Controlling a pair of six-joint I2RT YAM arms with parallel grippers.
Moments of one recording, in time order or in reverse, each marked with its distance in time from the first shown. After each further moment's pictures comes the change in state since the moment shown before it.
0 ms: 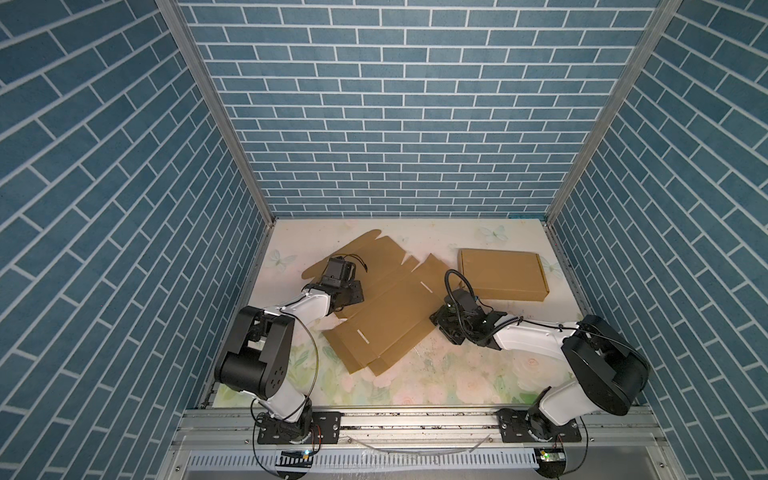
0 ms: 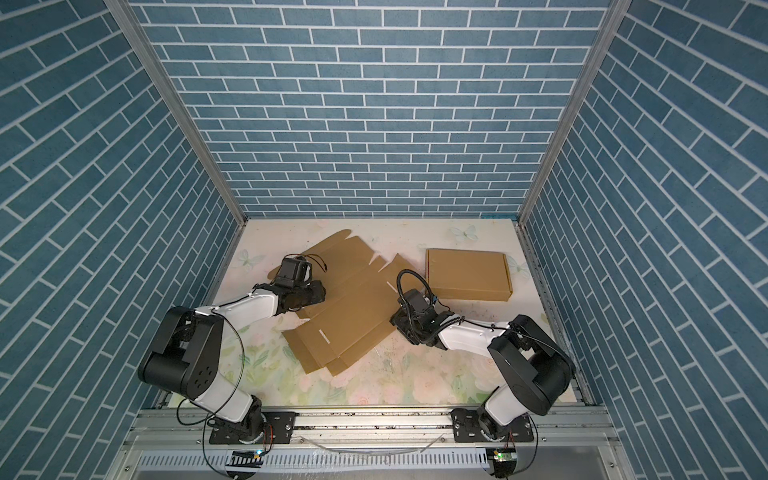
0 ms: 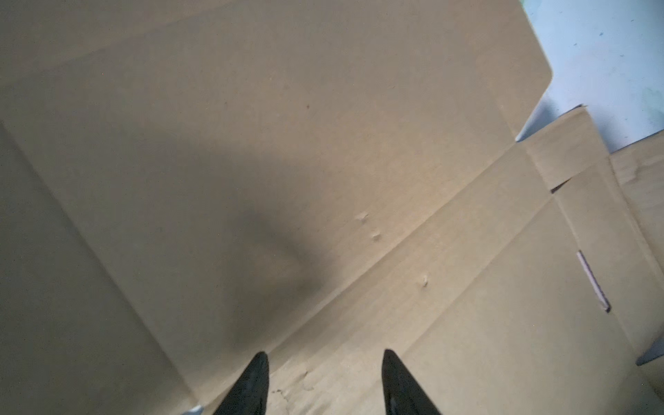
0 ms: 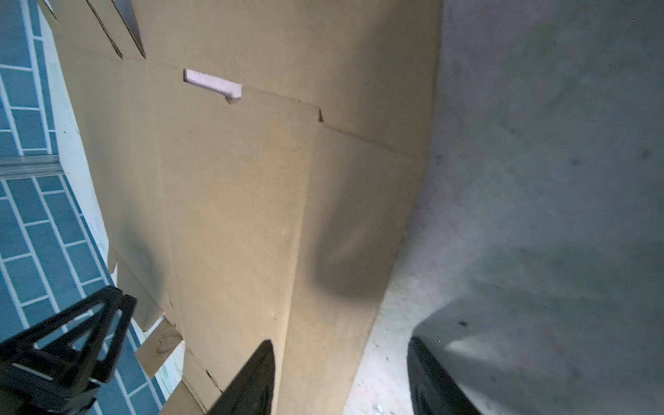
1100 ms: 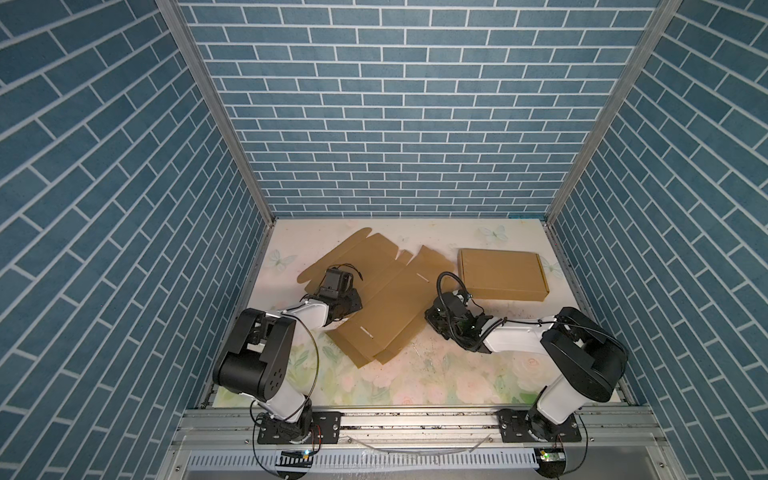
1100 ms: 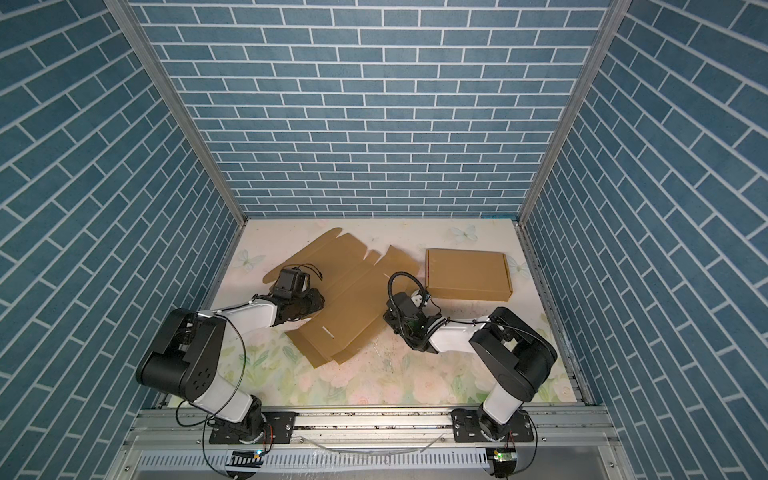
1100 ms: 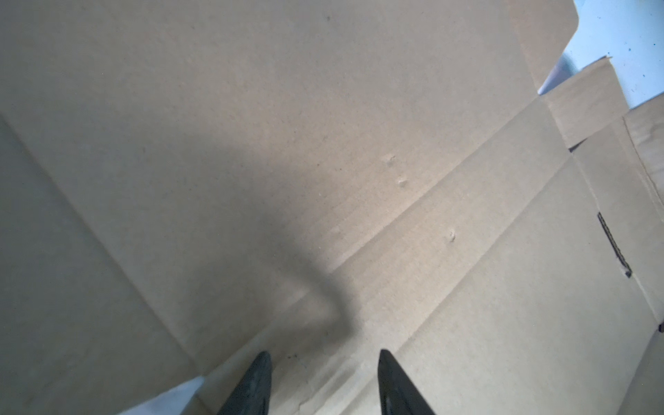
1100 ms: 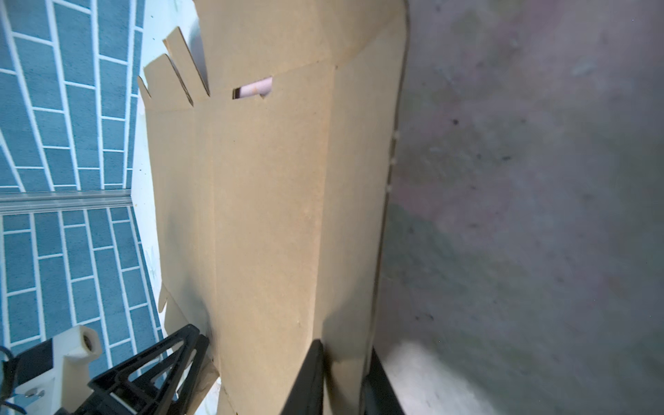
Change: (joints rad) left arm 0.005 -0.014 -0.115 0.115 0.033 -0.129; right arm 0.072 0.097 0.018 0.219 0.184 0.037
